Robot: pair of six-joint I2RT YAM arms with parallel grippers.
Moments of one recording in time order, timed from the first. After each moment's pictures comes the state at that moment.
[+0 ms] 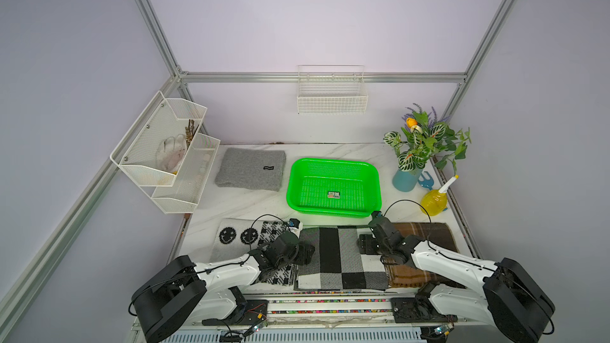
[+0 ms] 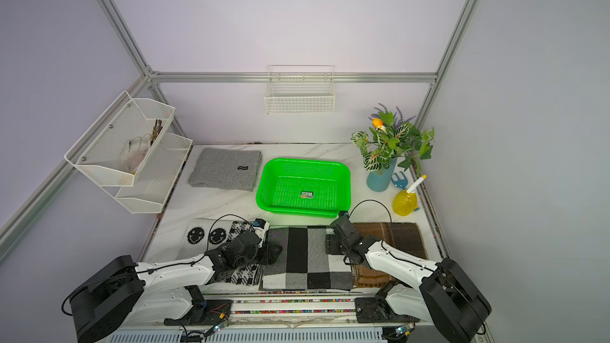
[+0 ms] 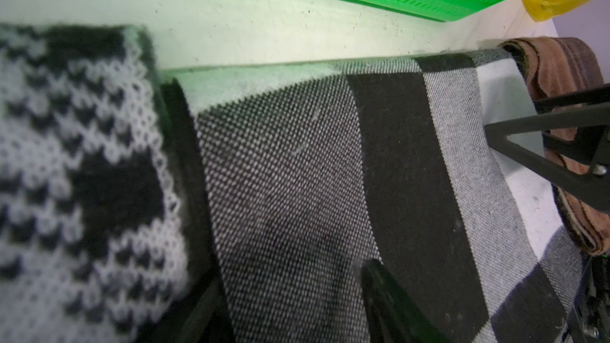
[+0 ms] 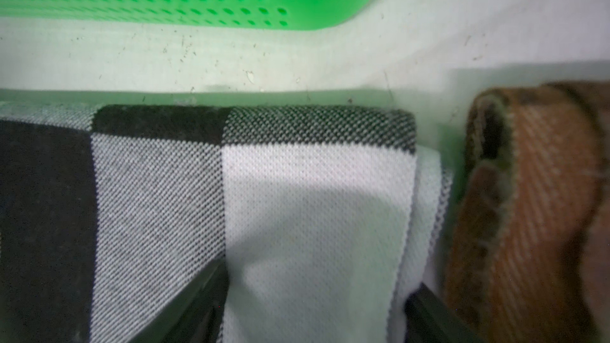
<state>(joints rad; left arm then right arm) -0.84 1.25 0.33 0.15 -0.03 -0.68 0.64 1.19 0.45 -0.27 0.07 0.62</state>
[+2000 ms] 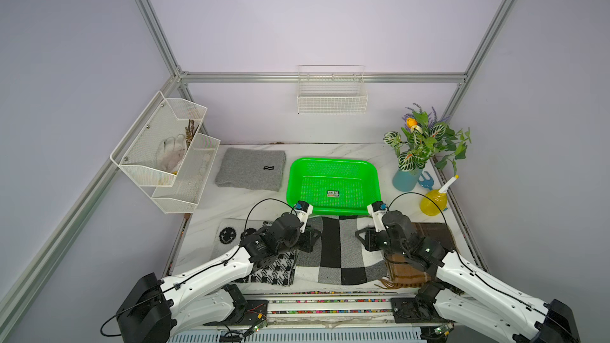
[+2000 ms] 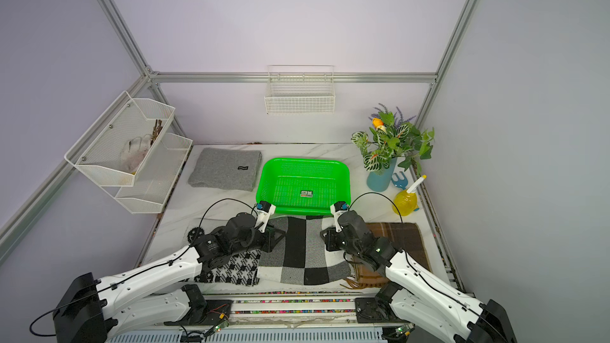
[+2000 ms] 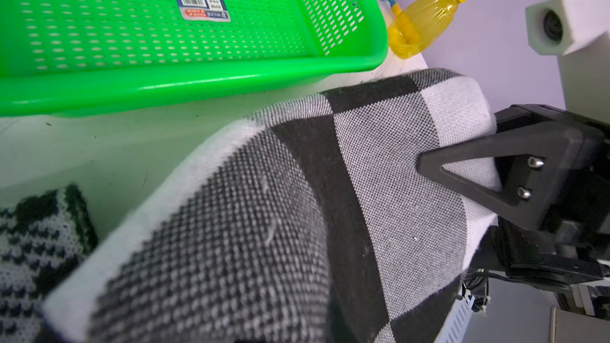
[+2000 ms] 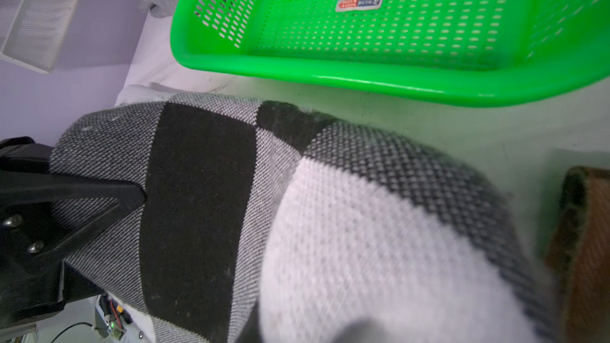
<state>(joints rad) -0.84 1.07 0.64 -0.18 0.08 -0.59 0.69 0.86 0.60 -0.42 -0.10 0.61</state>
